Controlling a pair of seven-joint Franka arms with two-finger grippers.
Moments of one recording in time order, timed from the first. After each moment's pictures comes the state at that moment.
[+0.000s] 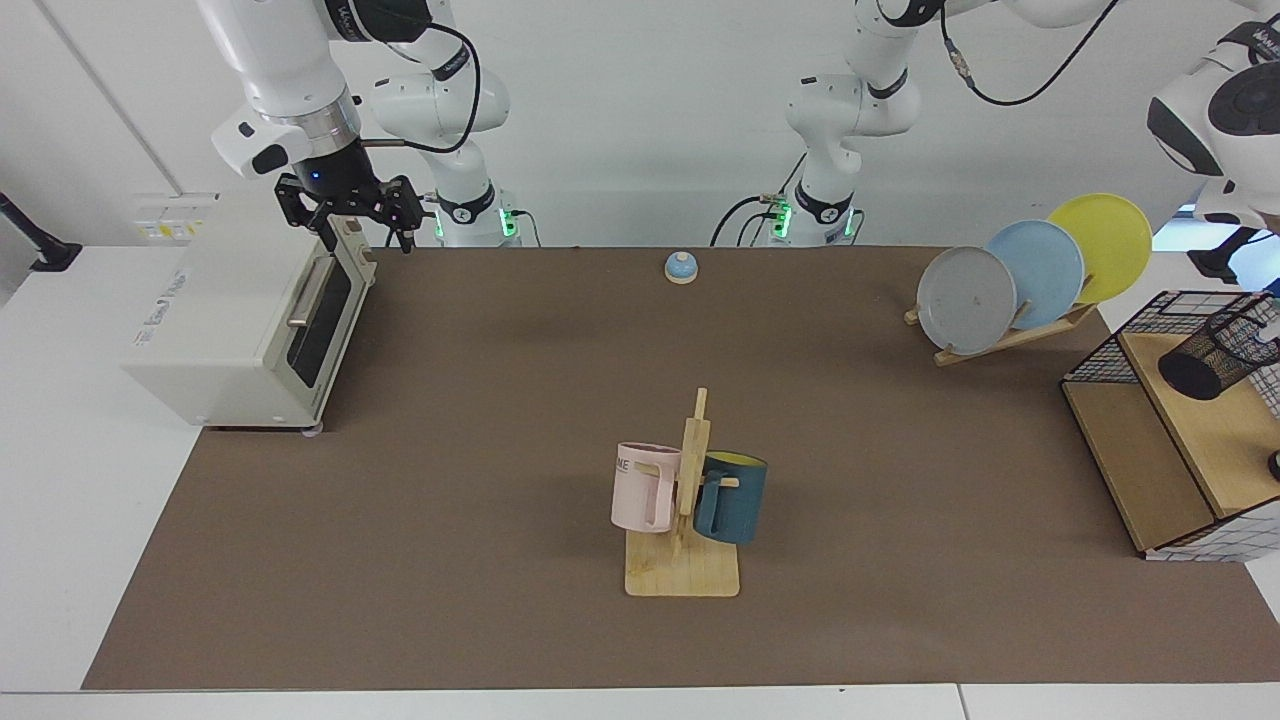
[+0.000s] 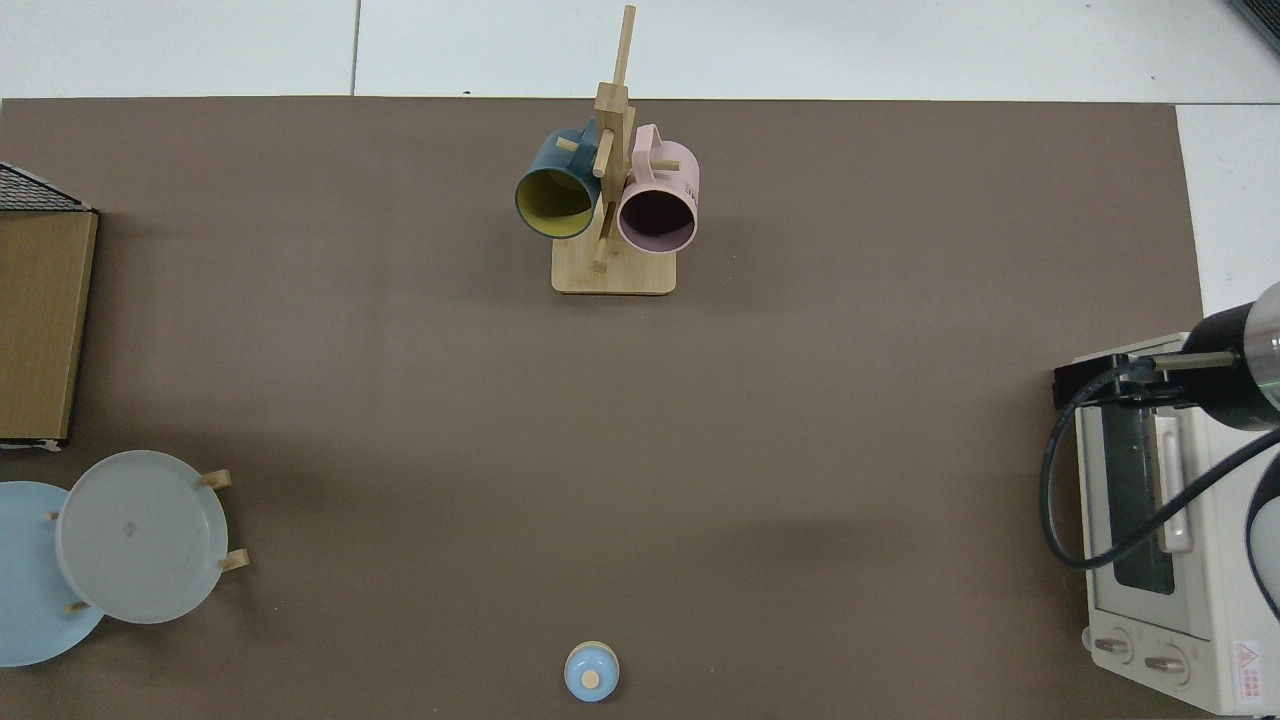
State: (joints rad) left arm -0.09 0.20 0.44 -1.53 0.83 2.05 1.71; right arm 0.10 -0.11 -0.03 -1.70 -0.03 1.55 0.10
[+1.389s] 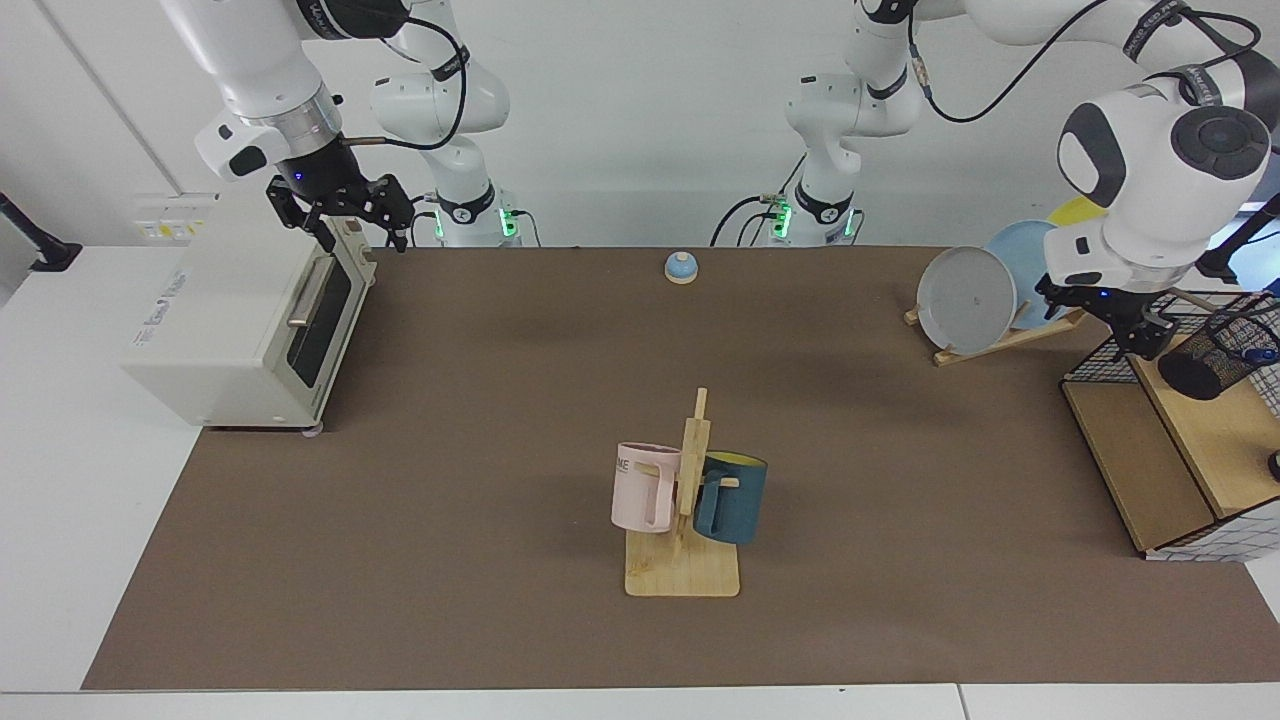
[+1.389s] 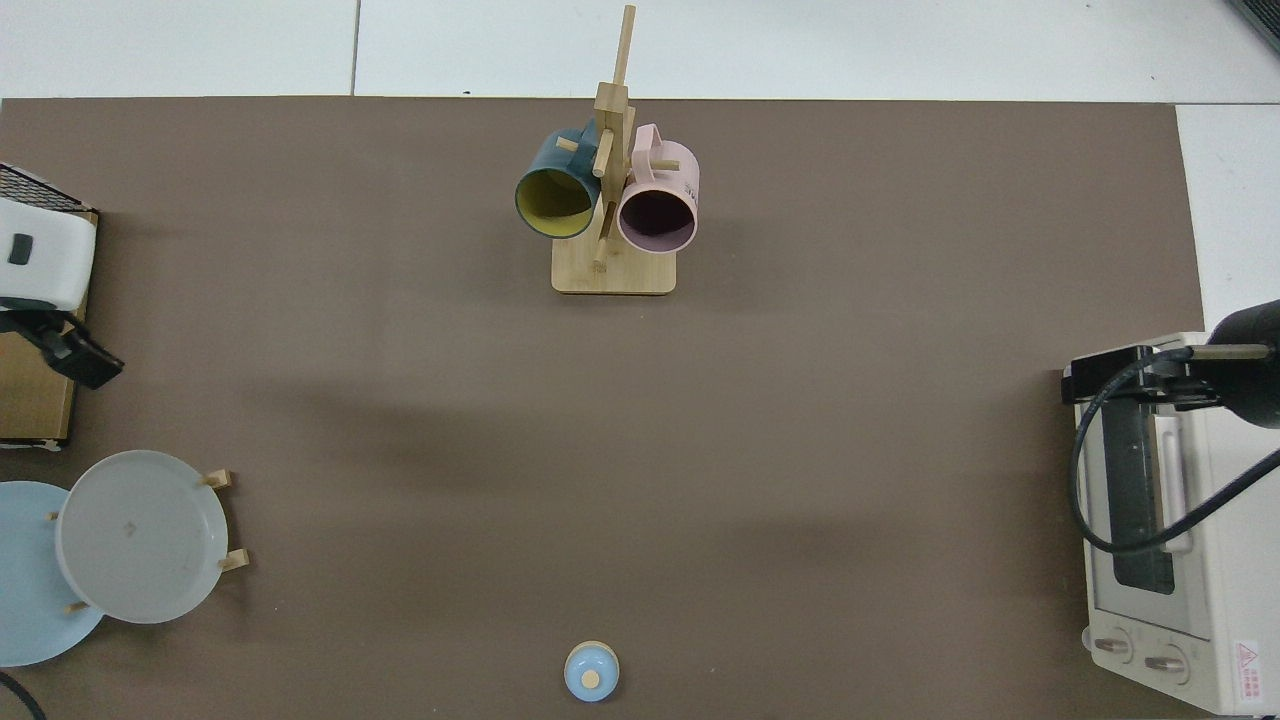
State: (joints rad) left arm -0.13 0.18 0.18 -1.59 0.18 1.69 0.83; right arm 0.06 -0.11 -0.05 -1.70 0.05 1.55 0.10
